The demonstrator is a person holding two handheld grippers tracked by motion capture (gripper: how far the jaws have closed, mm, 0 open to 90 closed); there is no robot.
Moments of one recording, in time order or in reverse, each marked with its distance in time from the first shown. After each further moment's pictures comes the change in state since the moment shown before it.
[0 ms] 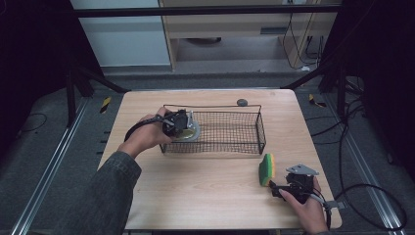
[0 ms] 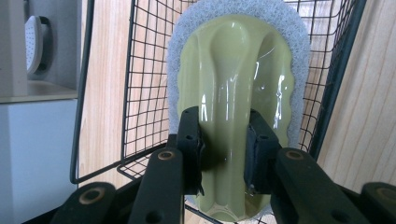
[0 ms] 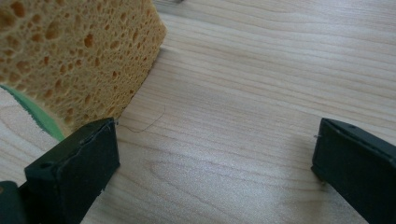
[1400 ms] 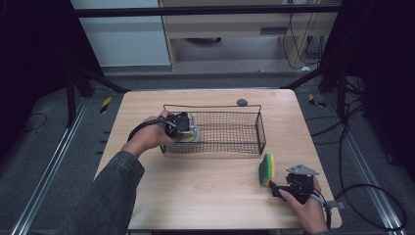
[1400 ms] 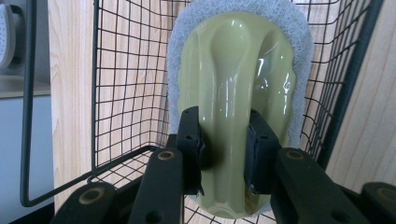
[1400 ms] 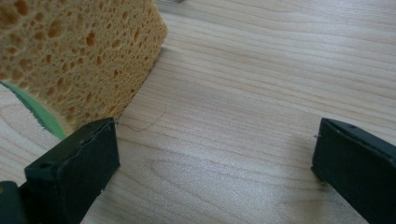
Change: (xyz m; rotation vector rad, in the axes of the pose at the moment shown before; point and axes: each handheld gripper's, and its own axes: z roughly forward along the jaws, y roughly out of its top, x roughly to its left) left arm -0.001 0.001 0.021 0.033 -0.064 -0.001; right arm 0.000 0.000 0.000 -0.001 -0.001 -0.007
